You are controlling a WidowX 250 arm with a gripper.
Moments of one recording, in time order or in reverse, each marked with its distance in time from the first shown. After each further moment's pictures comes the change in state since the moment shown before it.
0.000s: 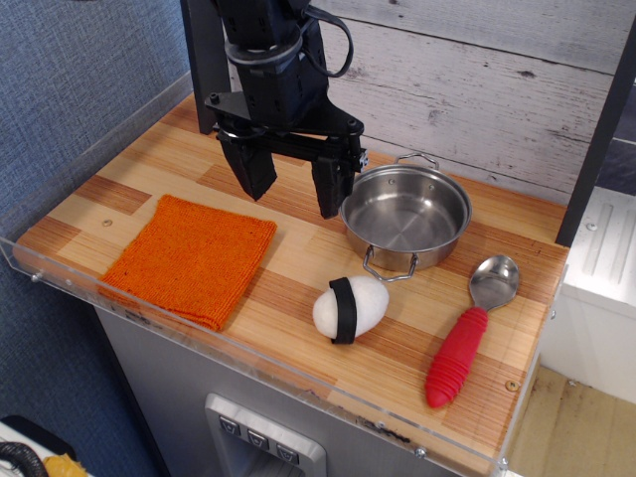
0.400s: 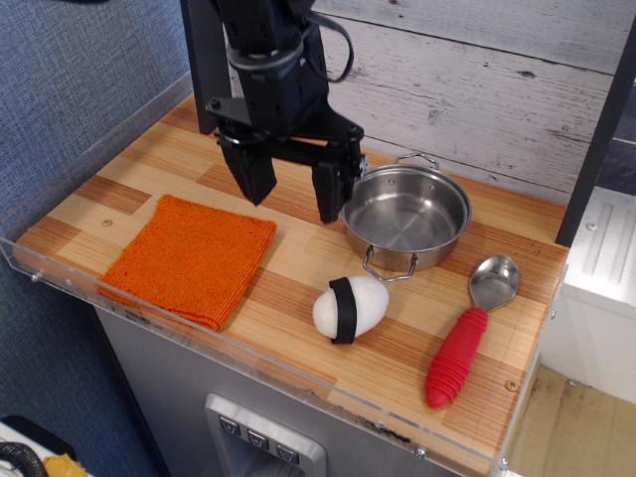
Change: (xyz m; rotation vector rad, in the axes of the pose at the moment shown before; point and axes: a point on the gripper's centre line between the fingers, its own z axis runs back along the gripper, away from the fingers) arm -0.004 0.000 -0.007 -0.008 0.023 0.000
